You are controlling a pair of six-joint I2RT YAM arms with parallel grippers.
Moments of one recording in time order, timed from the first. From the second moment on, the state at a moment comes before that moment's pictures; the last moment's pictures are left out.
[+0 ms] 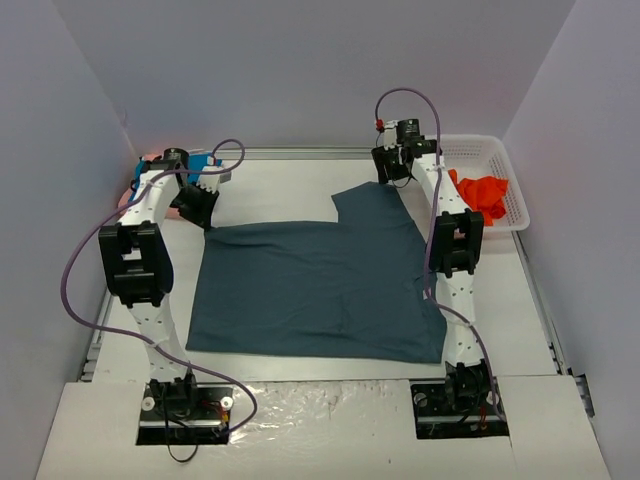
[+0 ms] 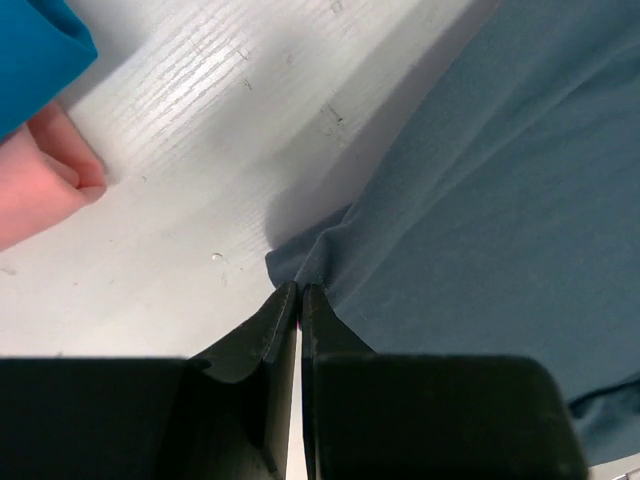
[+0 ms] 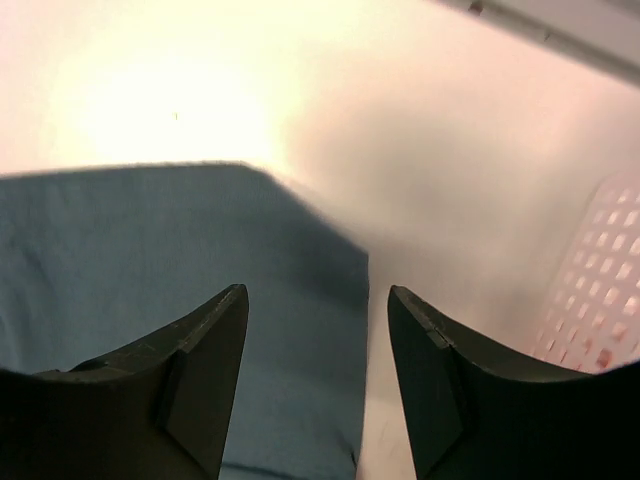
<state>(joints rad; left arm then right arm) 0.07 2.05 1.77 -1.00 0.34 0.58 0.15 2.55 2.45 -0.80 -0.10 -0.21</state>
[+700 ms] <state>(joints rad) 0.07 2.00 1.77 -1.00 0.34 0.58 0.15 2.71 2.52 -0.67 -0.08 -0.05</state>
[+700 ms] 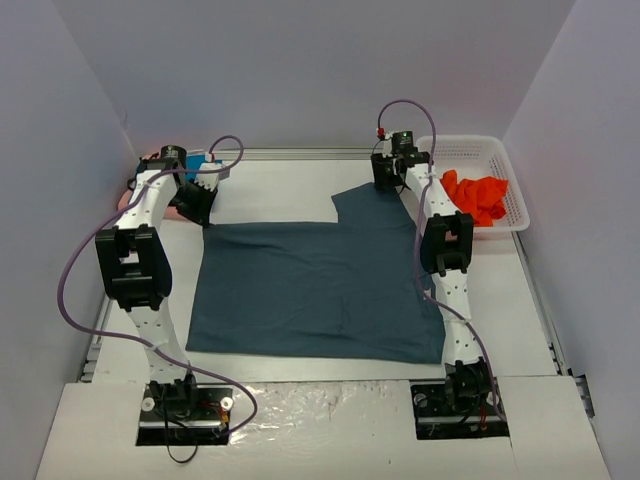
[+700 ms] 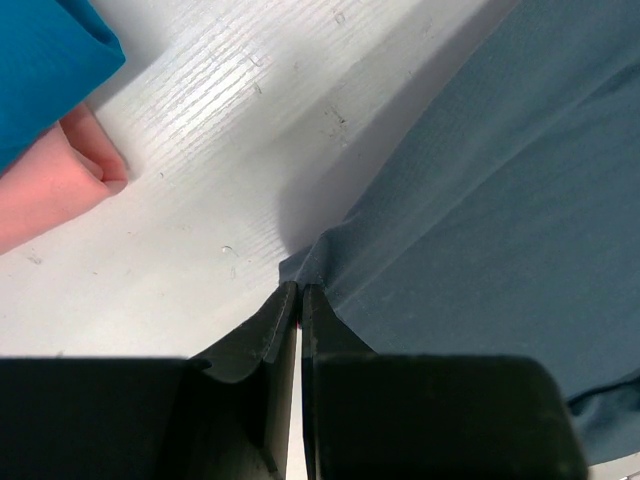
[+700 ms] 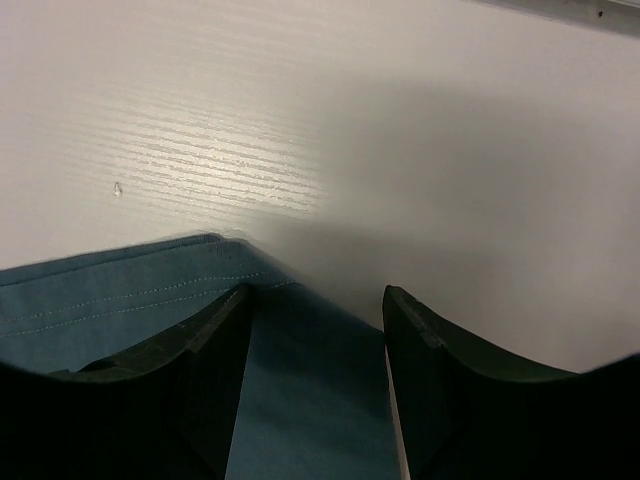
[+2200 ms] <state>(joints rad) 0.07 2.00 1.75 -1.00 0.40 0.58 0.16 2.20 2.09 -0.68 -0.20 -0.22</state>
